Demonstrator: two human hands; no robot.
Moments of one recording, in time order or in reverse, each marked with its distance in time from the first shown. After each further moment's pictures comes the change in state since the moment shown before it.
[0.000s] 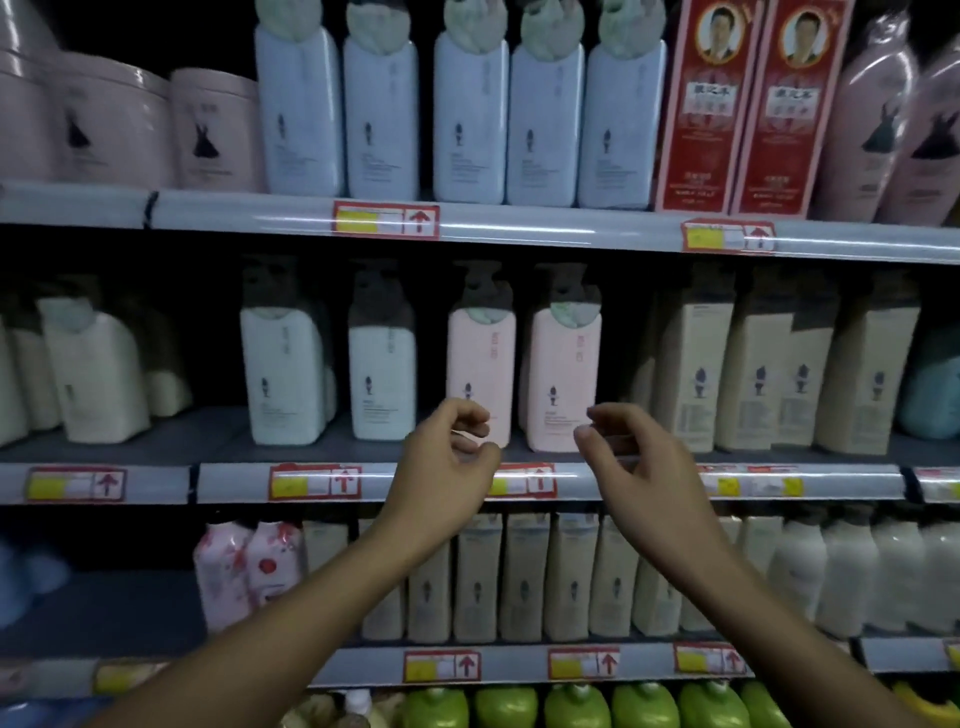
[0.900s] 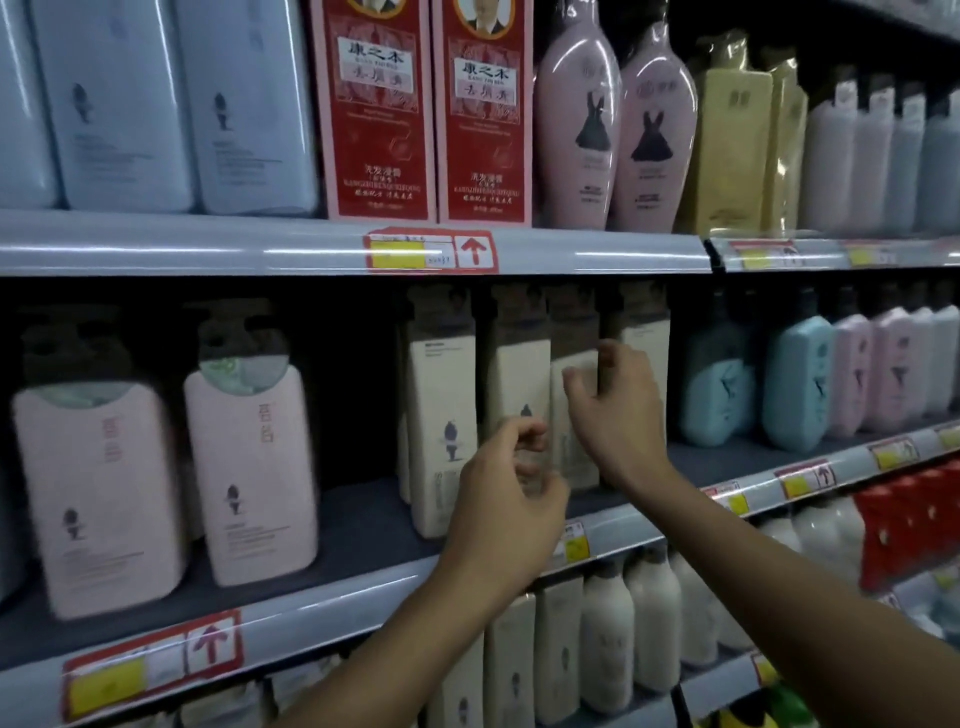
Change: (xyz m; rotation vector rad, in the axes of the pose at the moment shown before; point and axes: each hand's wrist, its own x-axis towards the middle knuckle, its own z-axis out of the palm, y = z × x) left_hand 0.066 0.081 0.306 -0.199 -0.271 0.175; right_hand 0.175 0.188 -0.171 -0.357 0.472 0.085
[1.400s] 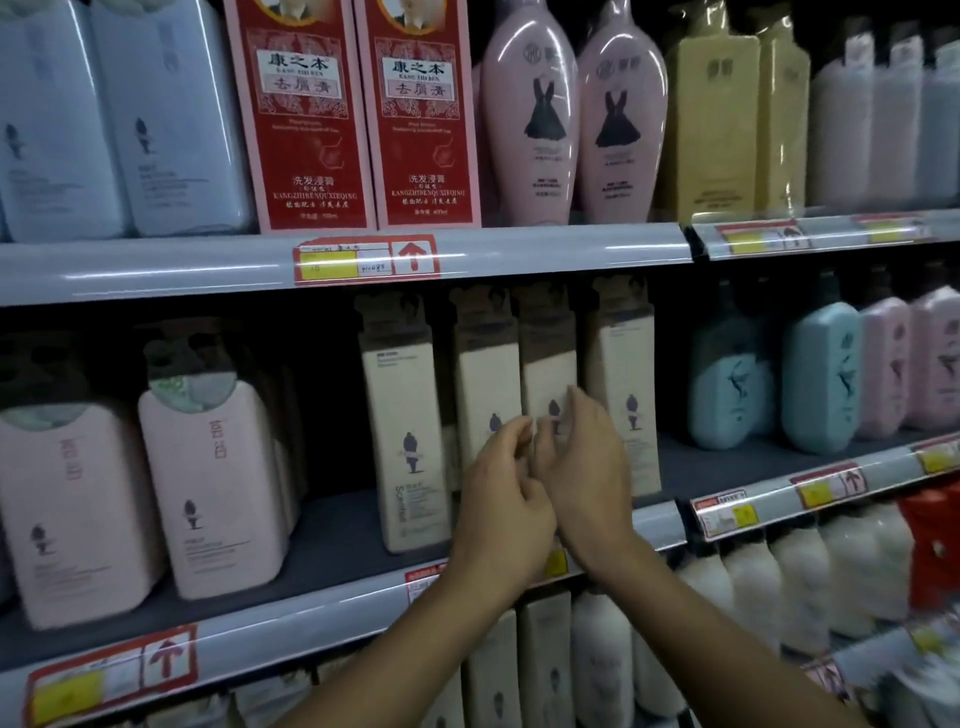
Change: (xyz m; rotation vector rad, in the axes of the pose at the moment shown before) left_hand 0.021 -0.008 0.051 0.189 0.040 -0.047; right_hand -0.028 0.028 0.014 0.025 -0.076 0.040
